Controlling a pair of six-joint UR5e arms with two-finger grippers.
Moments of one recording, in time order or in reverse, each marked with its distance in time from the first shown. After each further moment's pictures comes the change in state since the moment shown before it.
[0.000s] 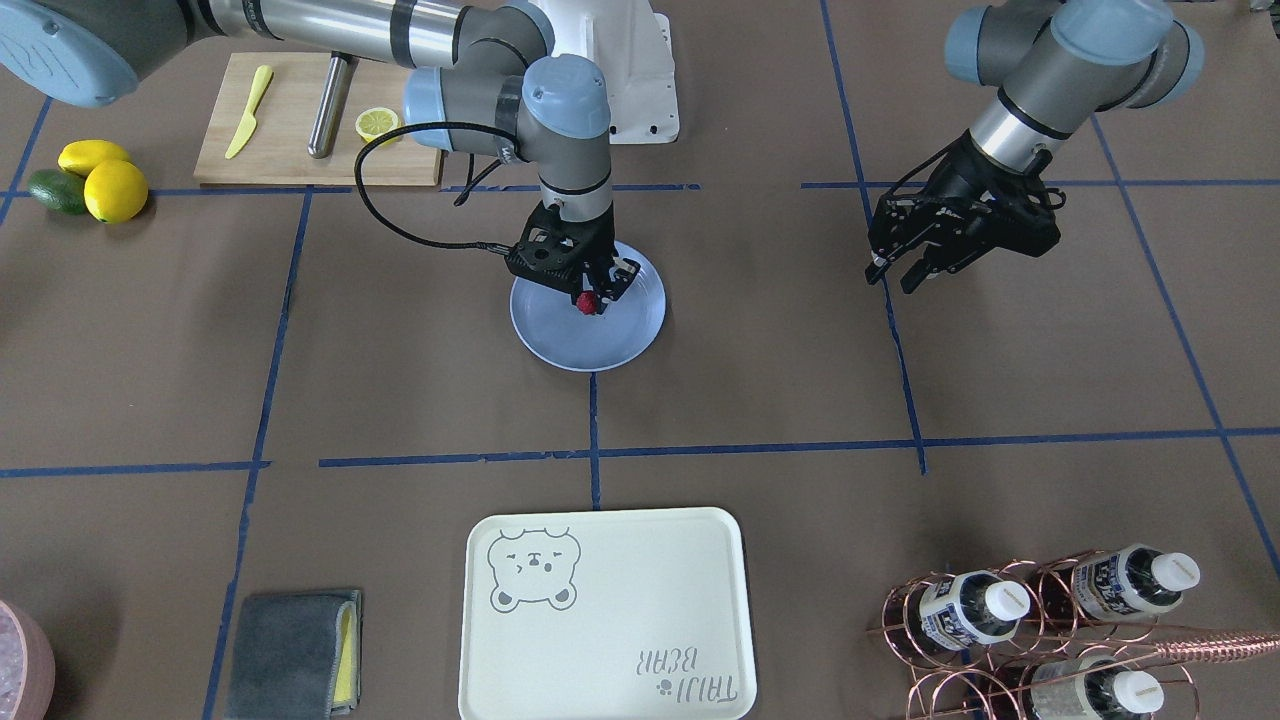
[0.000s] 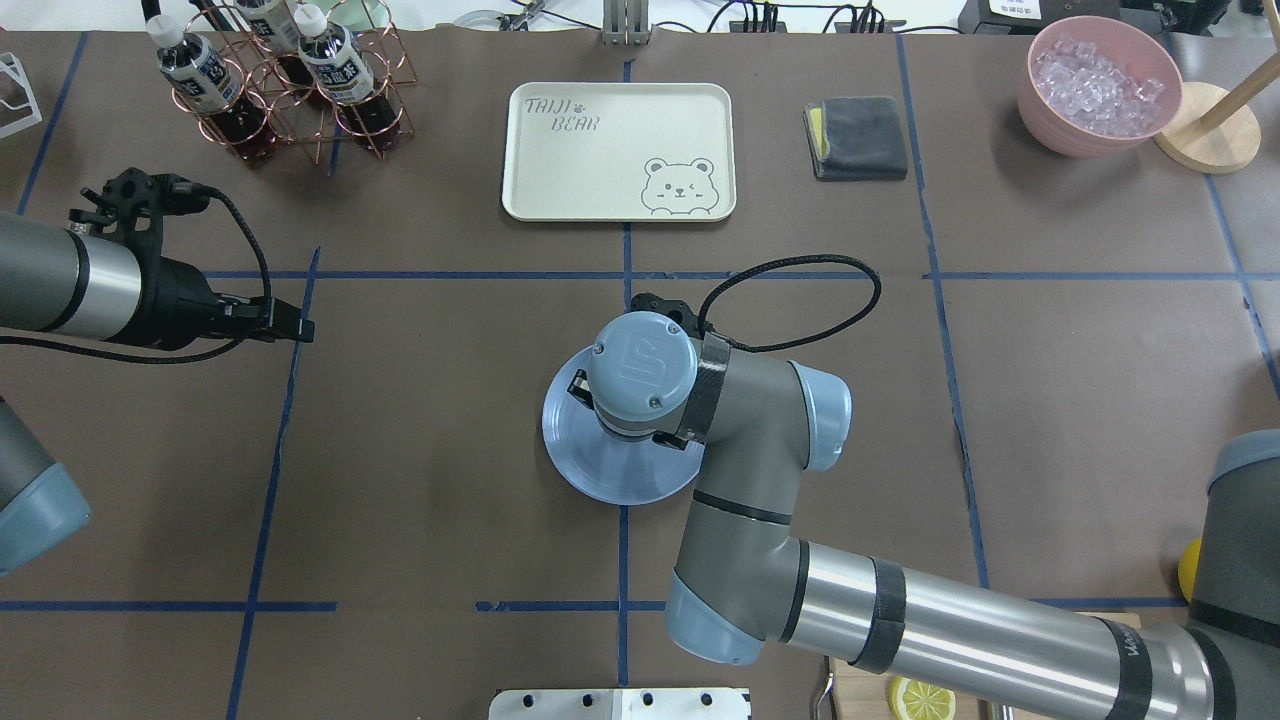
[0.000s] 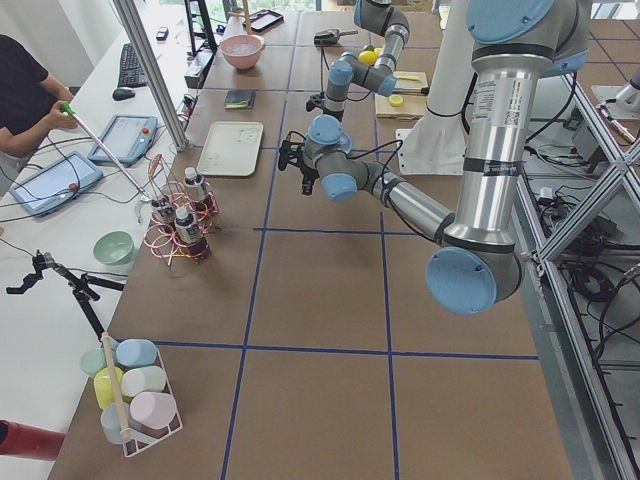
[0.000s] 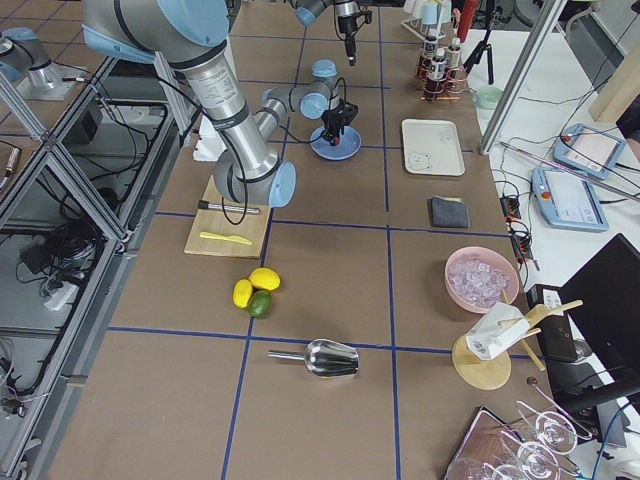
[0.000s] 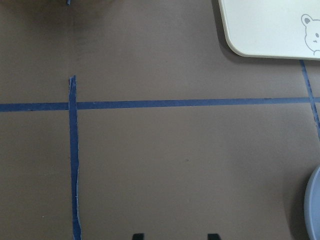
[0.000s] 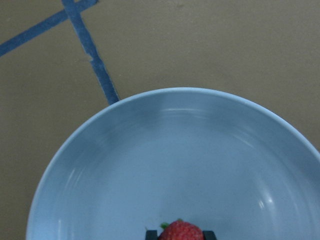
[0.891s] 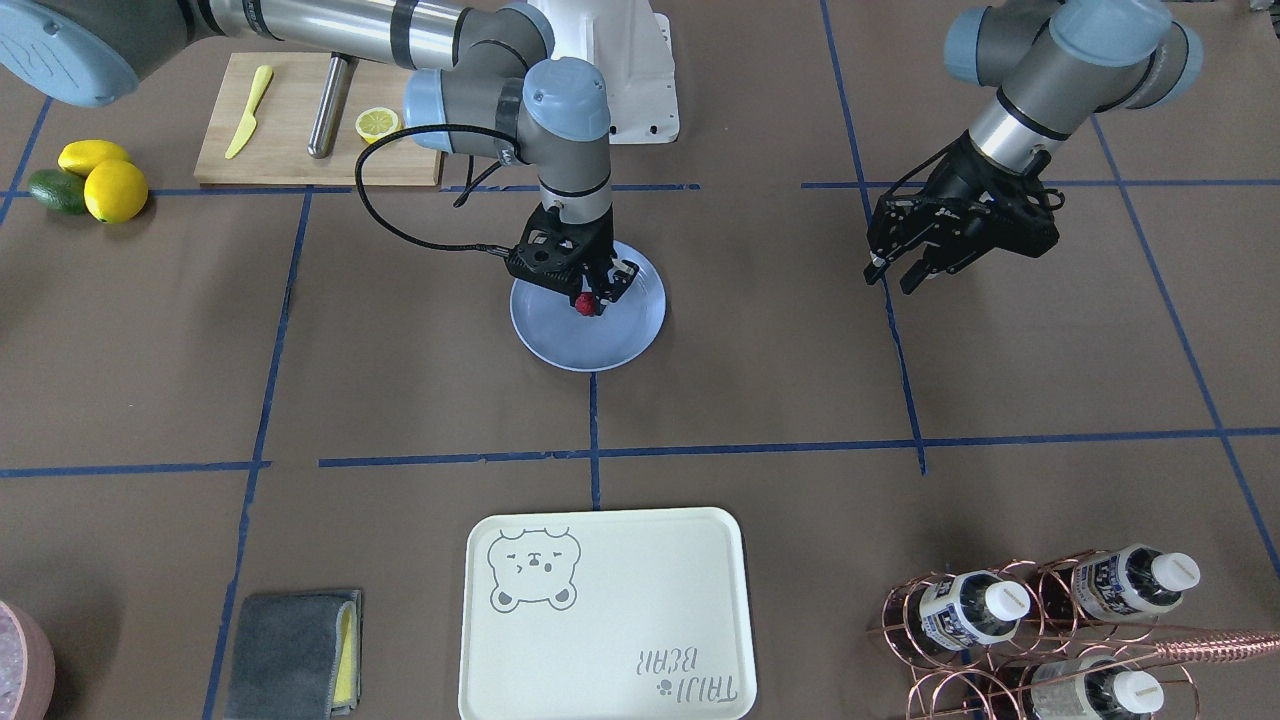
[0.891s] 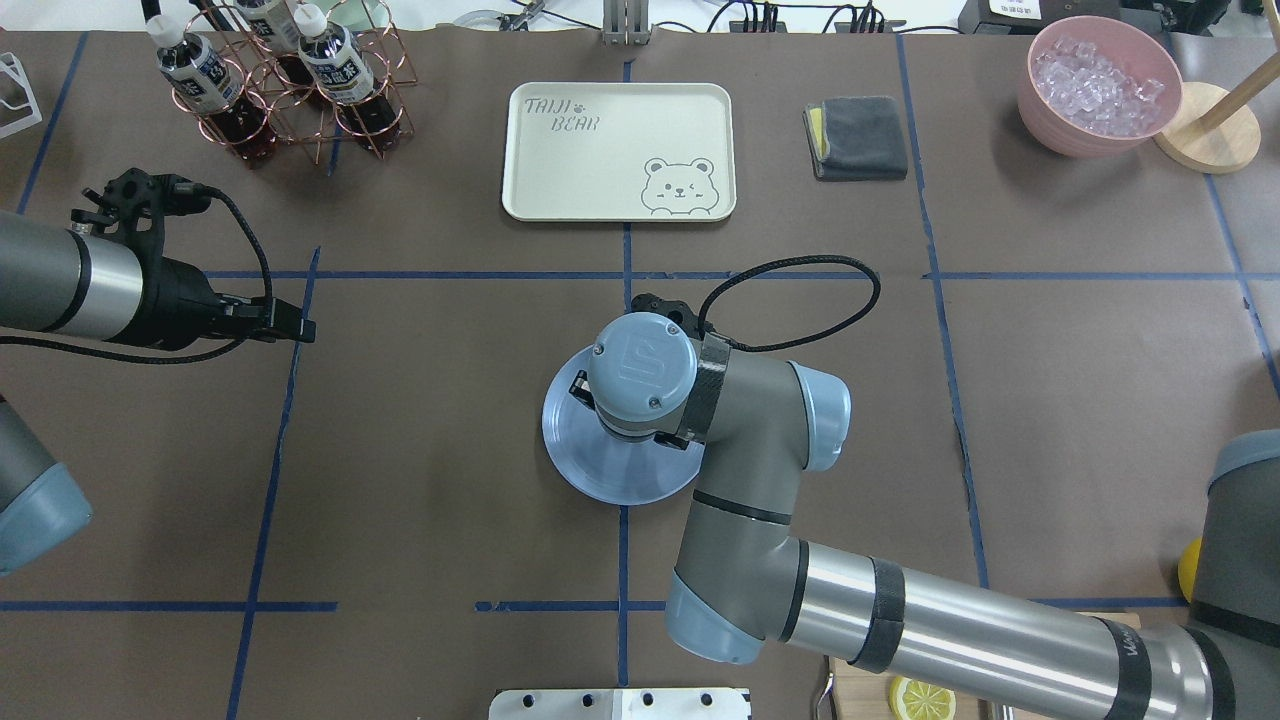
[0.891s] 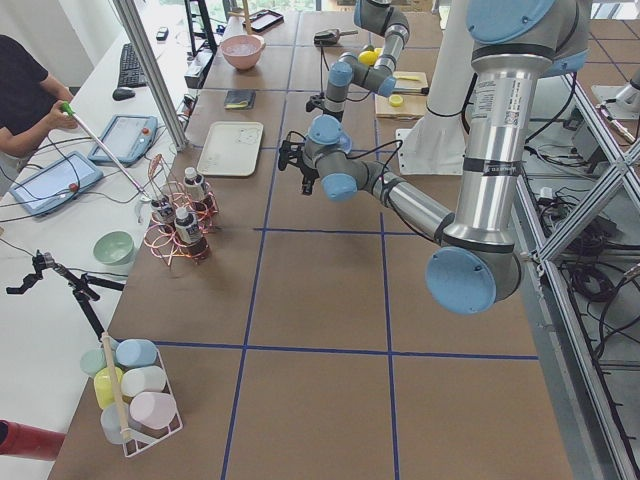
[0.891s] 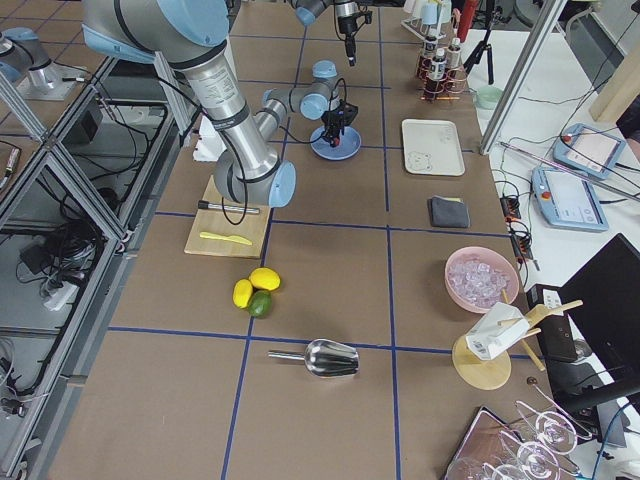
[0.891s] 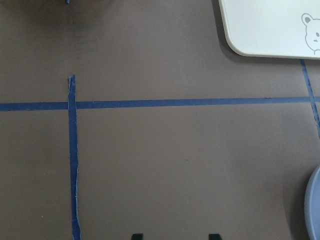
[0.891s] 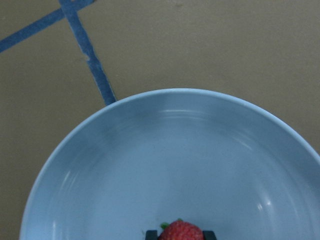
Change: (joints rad) left arm 0.001 -0.001 0.001 0.000 0.000 -0.001; right arm 0.000 0.001 -0.008 0.000 0.000 -0.006
